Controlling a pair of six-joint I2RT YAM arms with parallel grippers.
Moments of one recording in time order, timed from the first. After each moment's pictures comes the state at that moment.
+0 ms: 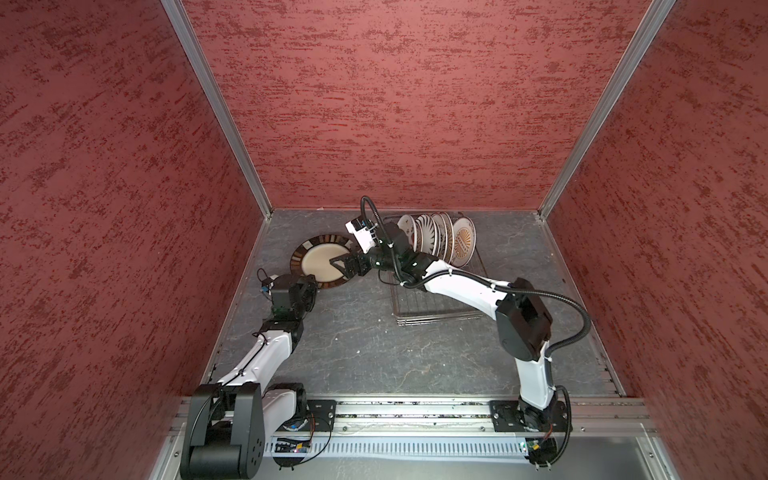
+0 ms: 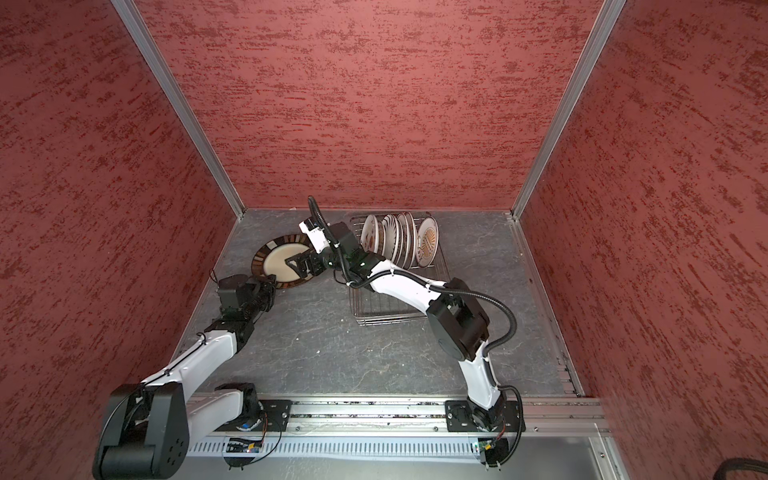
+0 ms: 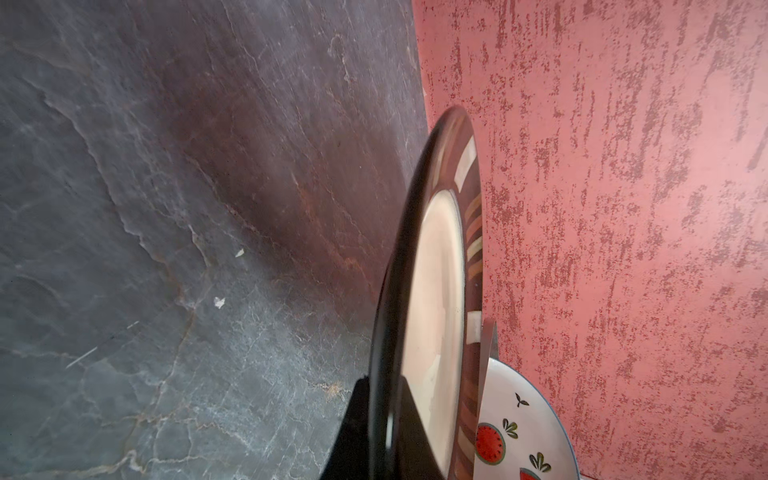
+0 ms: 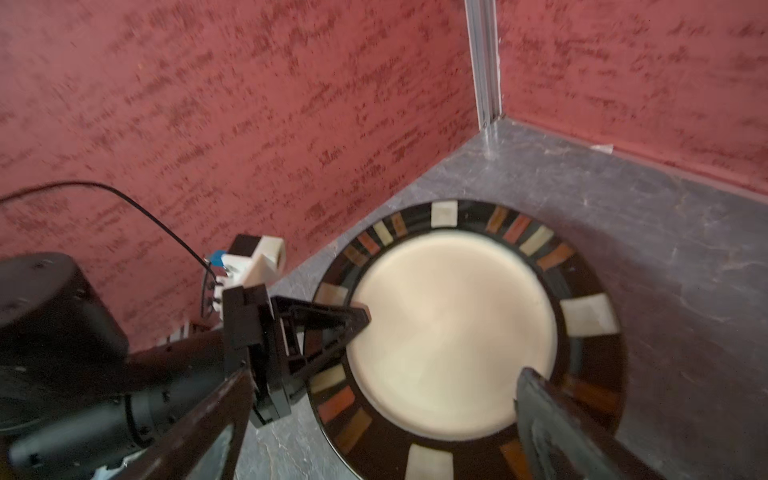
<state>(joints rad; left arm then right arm) 0.04 1.11 0.38 0.30 0.05 -1.34 0.85 2.06 1.67 0.05 -0.31 0.27</state>
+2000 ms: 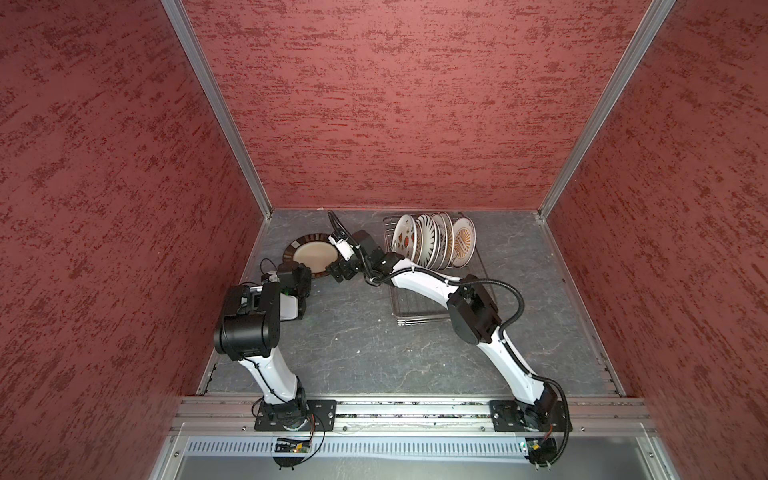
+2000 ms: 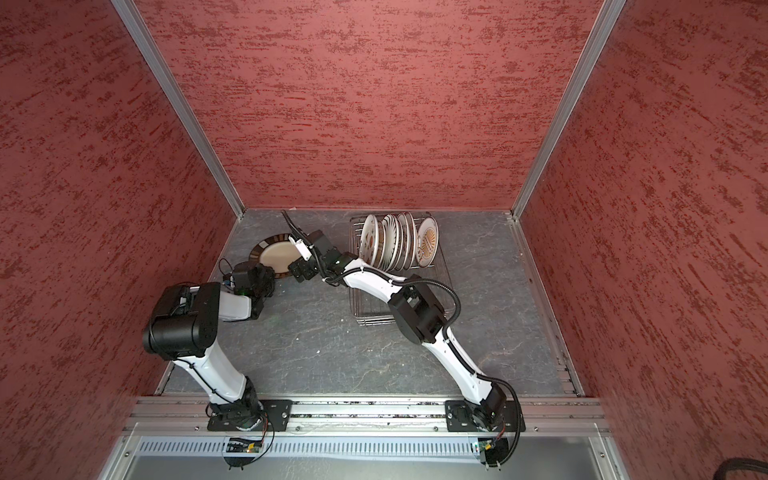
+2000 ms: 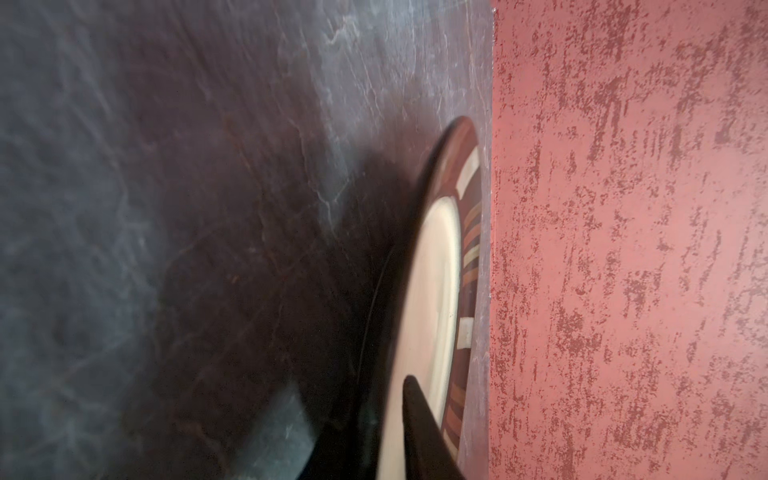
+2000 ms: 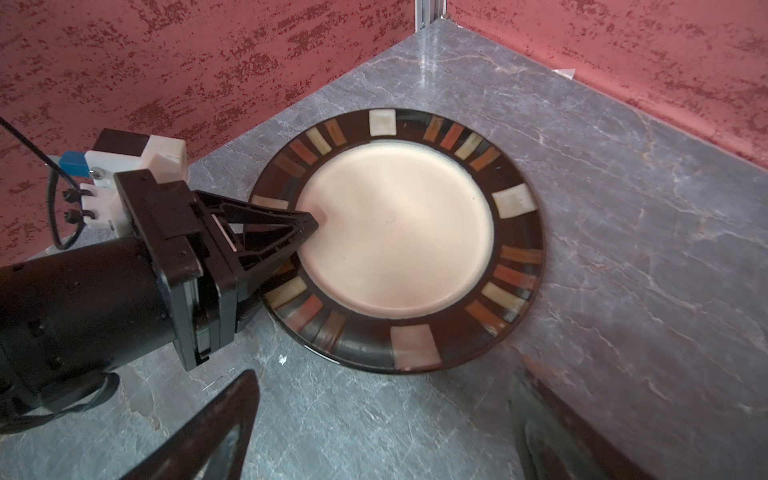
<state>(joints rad) 0.13 1.77 0.59 0.67 -0.03 -1.39 0.86 2.47 2.12 -0.19 -0.11 0.08</state>
